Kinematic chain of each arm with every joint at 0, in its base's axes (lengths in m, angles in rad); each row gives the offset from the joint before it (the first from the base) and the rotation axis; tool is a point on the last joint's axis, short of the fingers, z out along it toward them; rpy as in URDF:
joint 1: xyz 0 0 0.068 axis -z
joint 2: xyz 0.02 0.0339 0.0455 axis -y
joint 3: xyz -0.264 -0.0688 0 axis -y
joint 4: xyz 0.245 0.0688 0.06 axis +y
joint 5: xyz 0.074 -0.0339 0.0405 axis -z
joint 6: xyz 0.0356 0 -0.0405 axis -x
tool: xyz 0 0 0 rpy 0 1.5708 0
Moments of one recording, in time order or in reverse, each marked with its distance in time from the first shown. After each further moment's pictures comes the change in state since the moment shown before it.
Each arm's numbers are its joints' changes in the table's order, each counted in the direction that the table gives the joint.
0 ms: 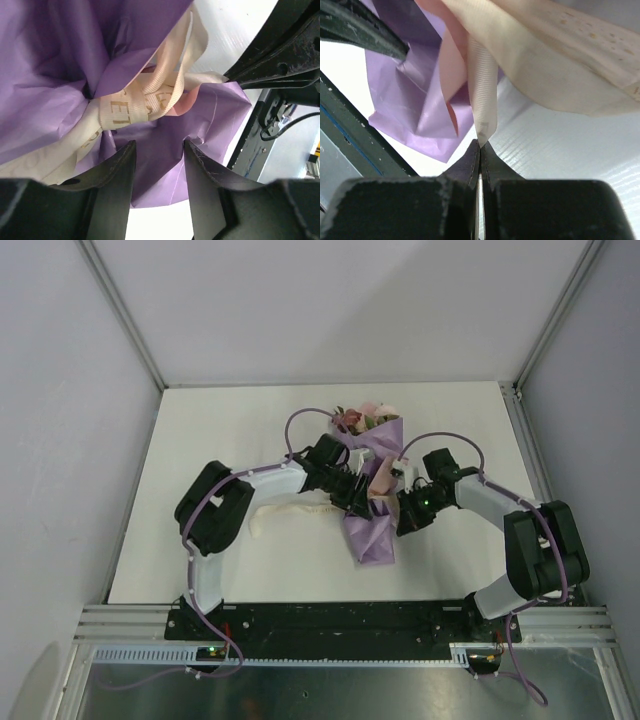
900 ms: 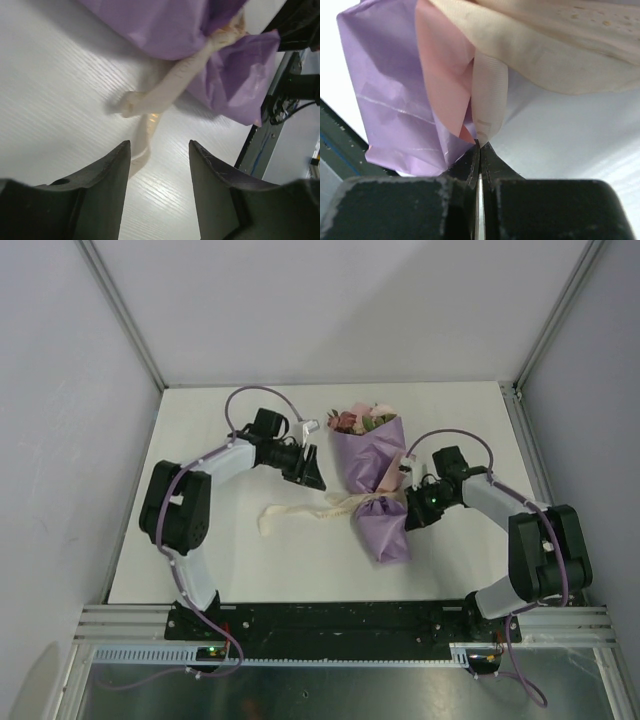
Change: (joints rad) left arm -0.342 0.088 0.010 0.203 0.121 -0.241; right arm 0.083 0.023 -0.001 0.010 0.051 0.082
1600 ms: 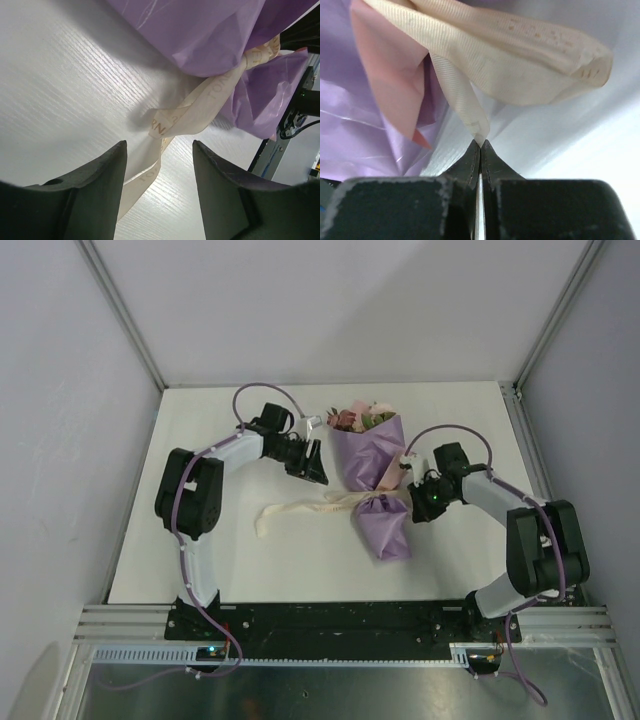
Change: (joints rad) left arm -0.010 -0.123 0.124 0.046 -0.036 0.013; right arm -0.011 -0.050 0.023 -0.062 0.126 0.100
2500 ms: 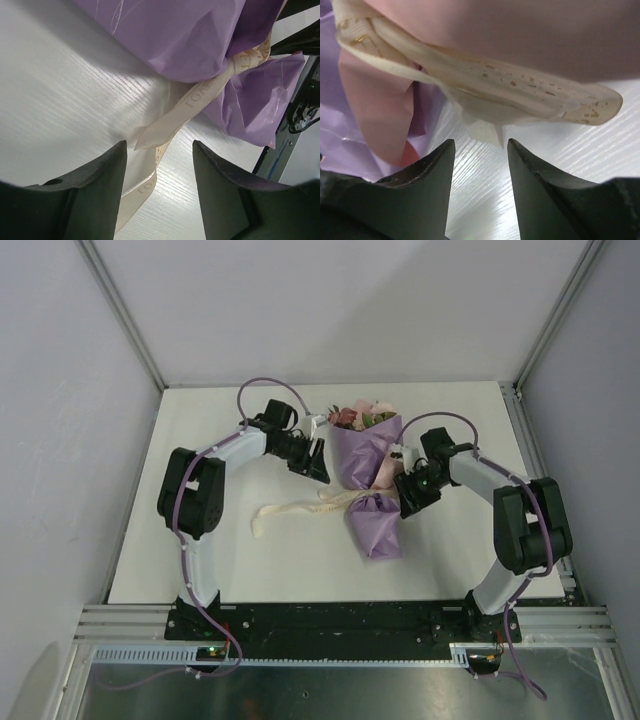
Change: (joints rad) left arm 0.021 -0.012 0.056 0.061 -0.013 -0.071; right arm -0.027 -0.133 0.212 0.176 0.009 -0.080
